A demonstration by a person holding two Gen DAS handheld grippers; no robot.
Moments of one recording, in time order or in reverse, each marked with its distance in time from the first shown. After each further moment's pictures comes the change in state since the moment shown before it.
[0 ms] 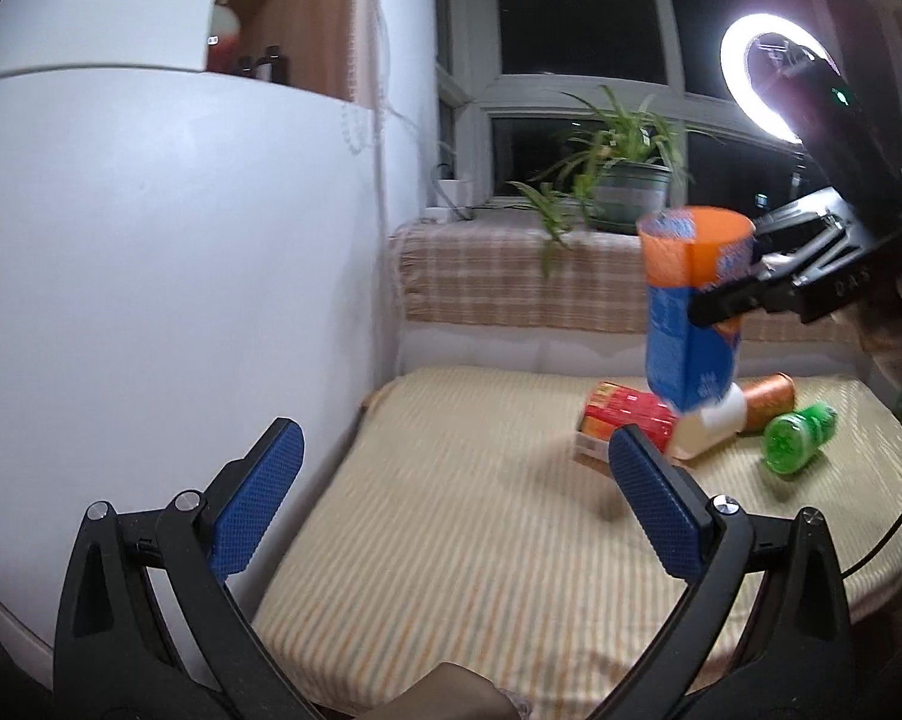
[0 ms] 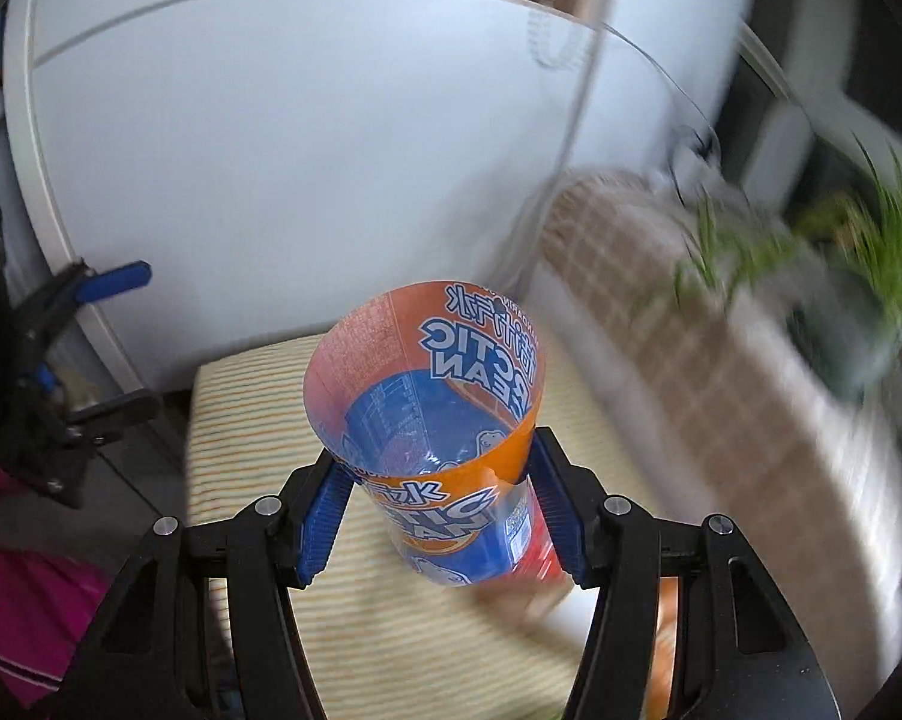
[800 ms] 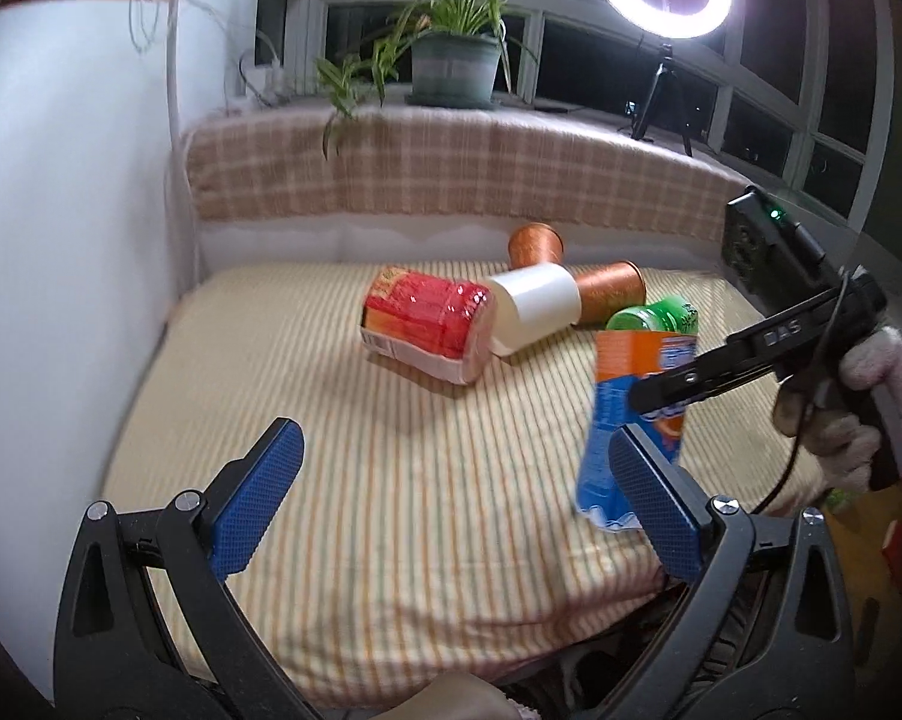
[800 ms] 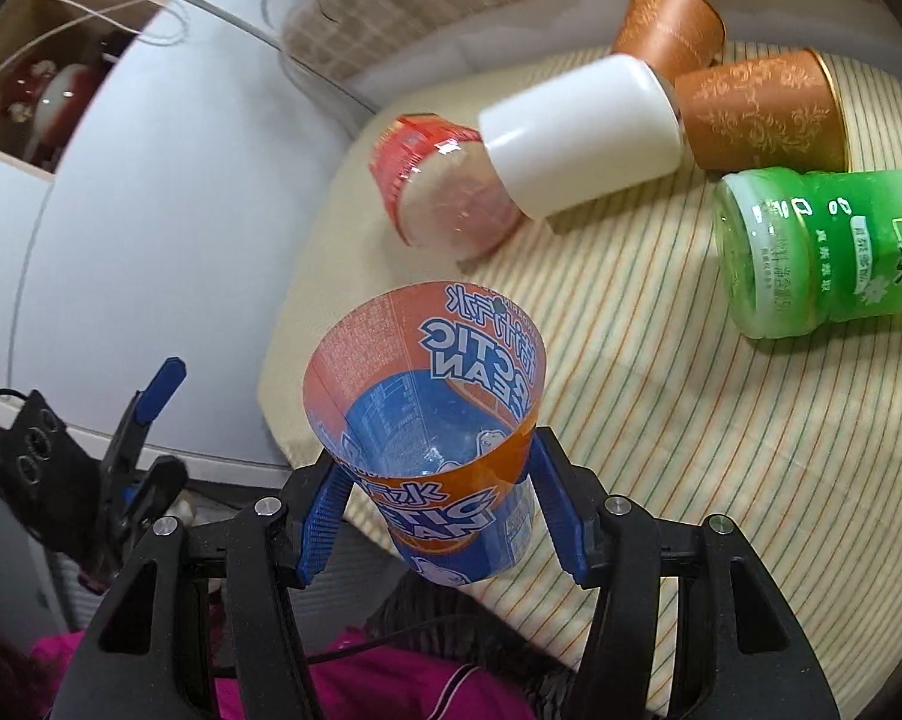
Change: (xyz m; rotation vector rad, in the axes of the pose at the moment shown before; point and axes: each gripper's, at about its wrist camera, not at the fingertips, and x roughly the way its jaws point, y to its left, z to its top) left arm 0.041 -0.082 -0.016 0.051 0.293 -0.374; right arm 0.038 -0.067 -0.185 0.958 0.180 0.305
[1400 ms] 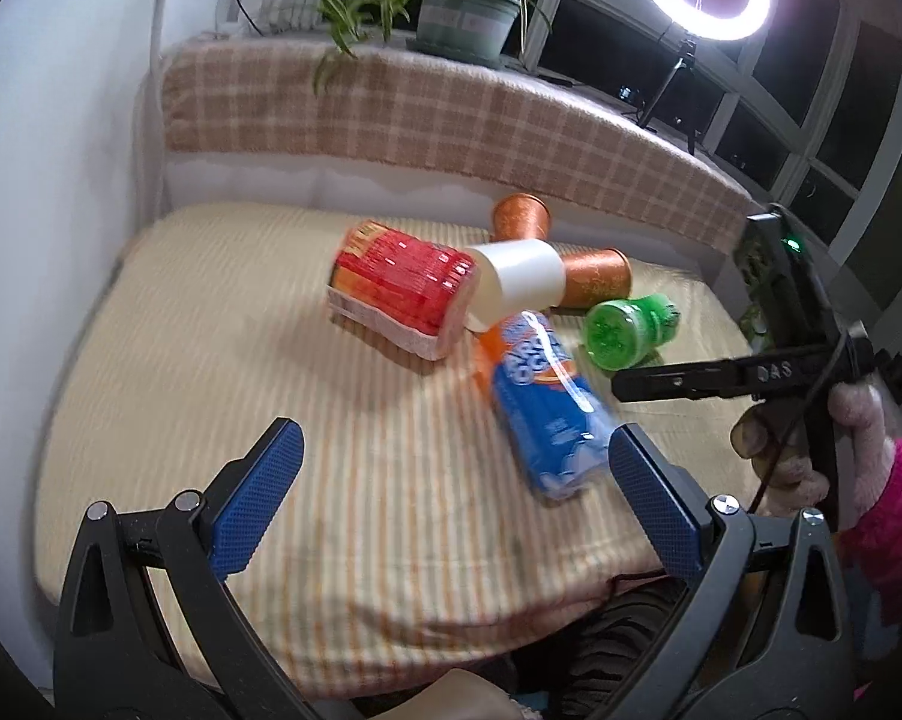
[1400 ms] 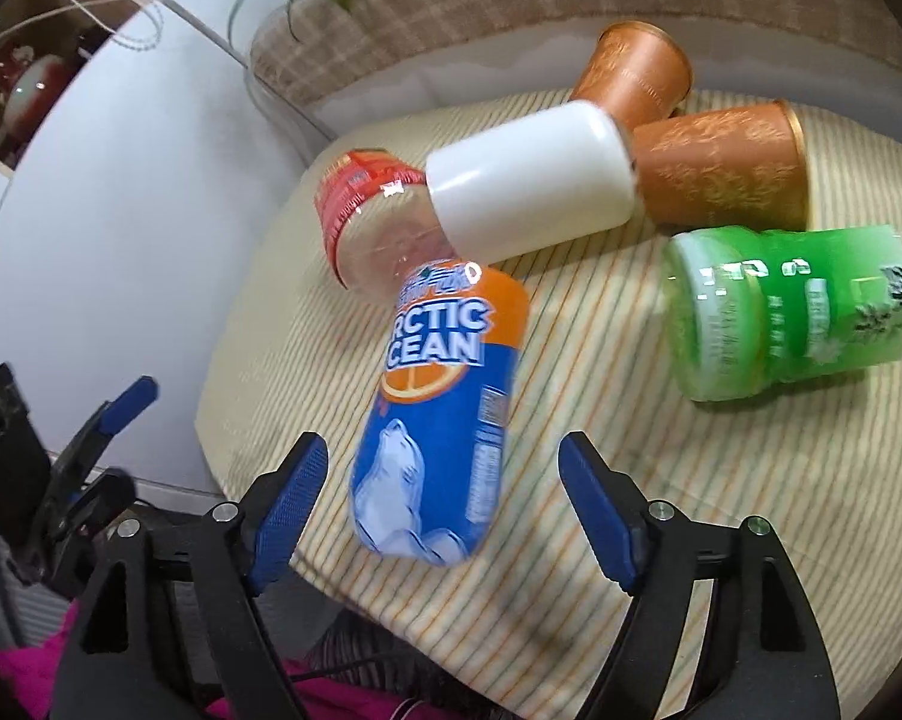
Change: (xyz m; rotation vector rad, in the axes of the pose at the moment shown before) left arm 0.031 0.012 0.013 -0.125 0.129 -0.127; right arm -0.002 0.003 0.009 -0.050 -0.103 -0.141
